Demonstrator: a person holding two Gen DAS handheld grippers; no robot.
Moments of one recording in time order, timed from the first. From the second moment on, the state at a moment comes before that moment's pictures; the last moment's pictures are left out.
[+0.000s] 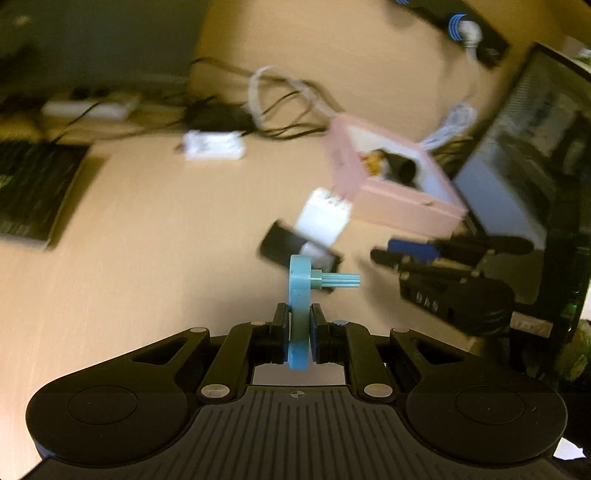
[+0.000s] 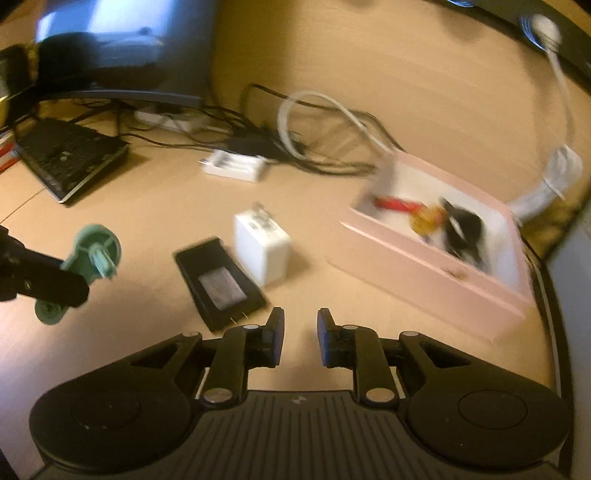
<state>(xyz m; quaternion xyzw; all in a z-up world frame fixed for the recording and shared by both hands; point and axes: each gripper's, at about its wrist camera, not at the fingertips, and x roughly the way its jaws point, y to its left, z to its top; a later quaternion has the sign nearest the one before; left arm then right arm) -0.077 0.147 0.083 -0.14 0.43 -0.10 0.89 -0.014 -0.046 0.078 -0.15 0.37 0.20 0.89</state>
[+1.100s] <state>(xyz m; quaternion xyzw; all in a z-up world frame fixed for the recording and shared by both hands) -0.086 0.114 0.074 -0.10 0.48 -0.13 0.86 0.017 -0.074 0.076 -0.09 0.34 0.28 0.89</state>
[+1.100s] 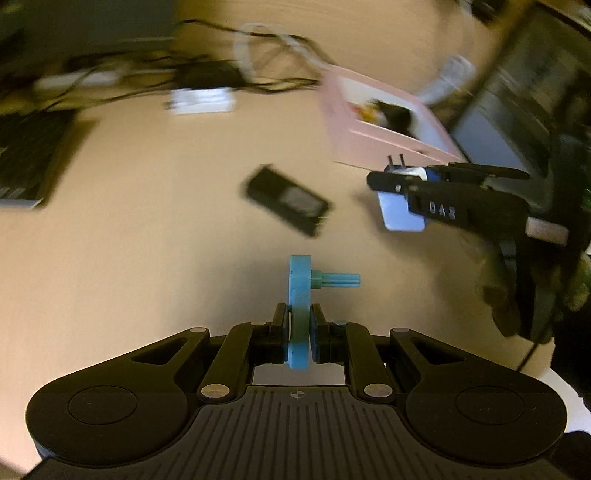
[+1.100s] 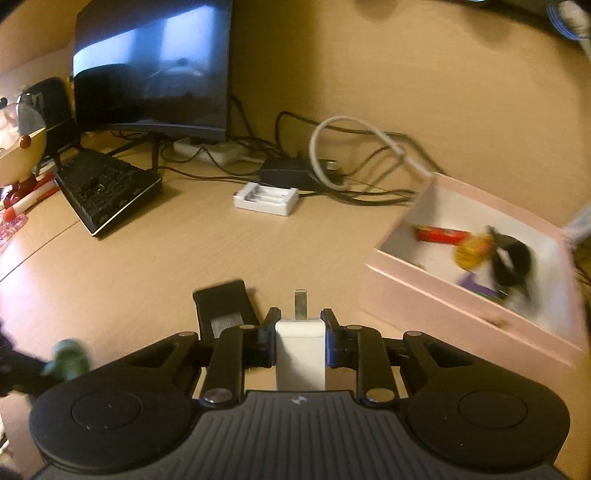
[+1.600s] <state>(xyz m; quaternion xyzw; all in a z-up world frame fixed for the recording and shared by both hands) -0.023 0.028 0.130 -0.01 0.41 -0.33 0.85 -0.077 -0.179 0.117 -0.06 0.35 0.10 0.93</state>
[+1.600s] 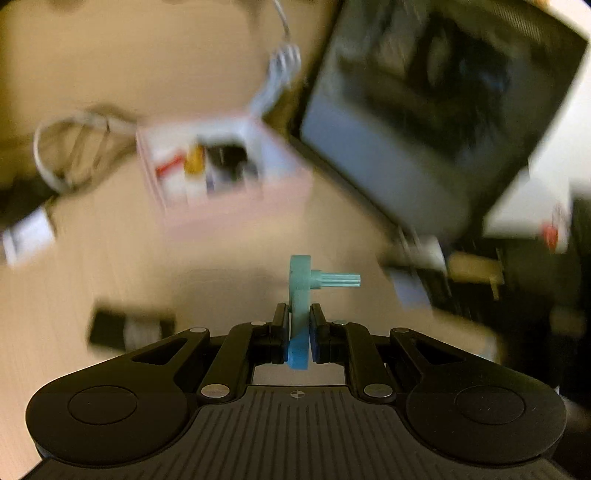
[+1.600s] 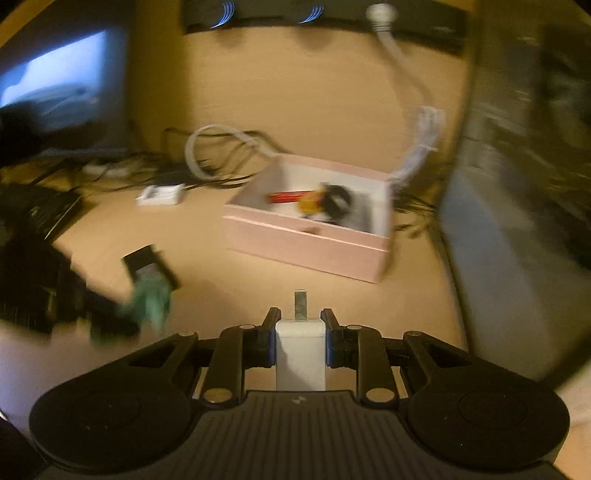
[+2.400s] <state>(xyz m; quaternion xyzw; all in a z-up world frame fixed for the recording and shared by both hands) 0.108 0.000 0.124 -0.10 0.35 -0.18 0.91 -0.110 -0.235 0.099 0.00 0.37 0.01 0.93</state>
